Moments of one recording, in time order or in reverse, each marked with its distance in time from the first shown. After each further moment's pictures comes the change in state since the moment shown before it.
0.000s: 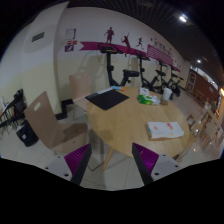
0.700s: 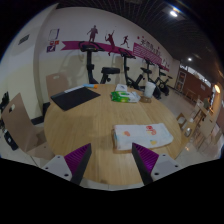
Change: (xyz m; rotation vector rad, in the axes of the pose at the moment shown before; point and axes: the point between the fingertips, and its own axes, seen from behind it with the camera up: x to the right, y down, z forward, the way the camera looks) arm 0.179 0.008 0.132 0.023 0.128 0.032
